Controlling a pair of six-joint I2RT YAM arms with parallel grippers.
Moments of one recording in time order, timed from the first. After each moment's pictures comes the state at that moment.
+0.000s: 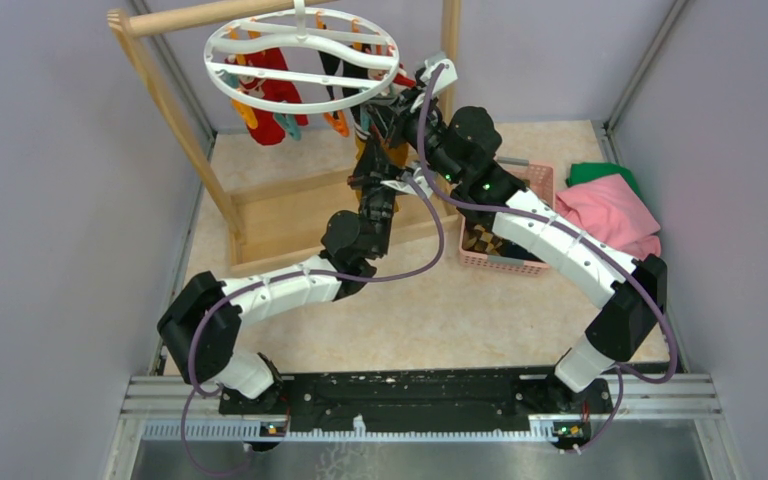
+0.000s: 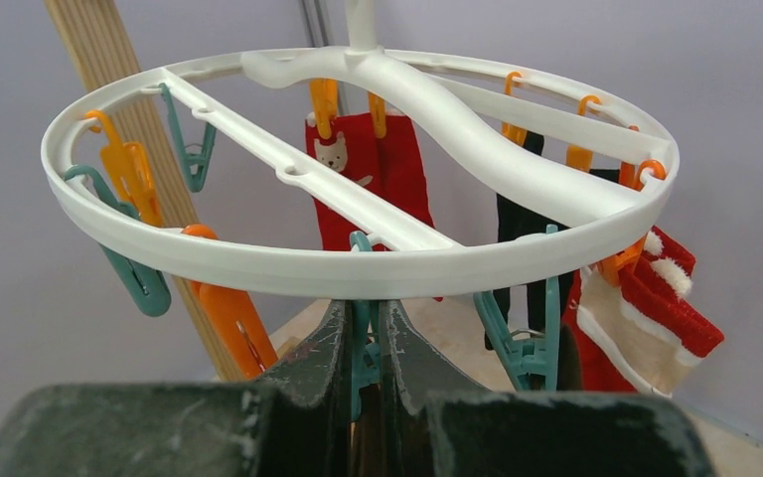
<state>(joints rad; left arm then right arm) -0.90 1.49 0.95 1.10 -0.66 1.06 0.78 1.61 1.58 0.30 0.01 0.14</state>
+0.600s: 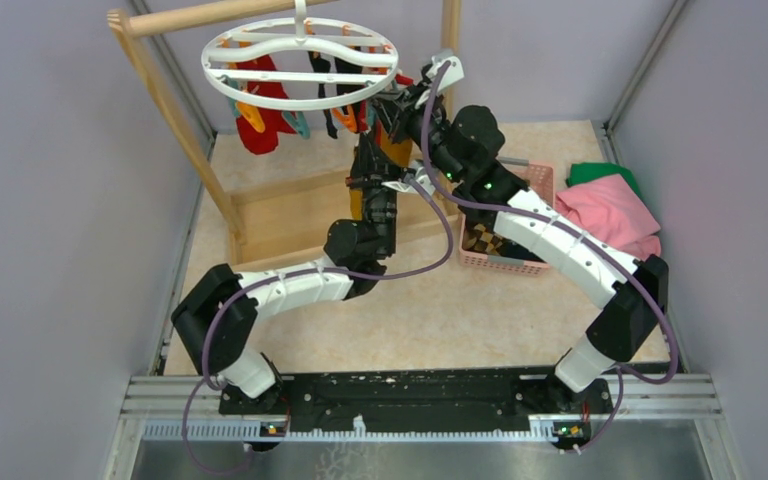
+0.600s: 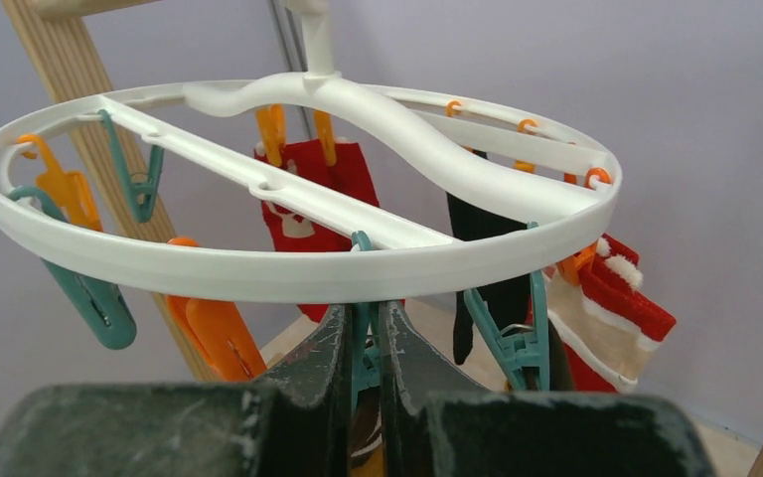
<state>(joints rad) -0.93 1.56 0.98 1.34 -0.73 1.24 0.78 1.60 1.58 0.31 0.05 0.14</state>
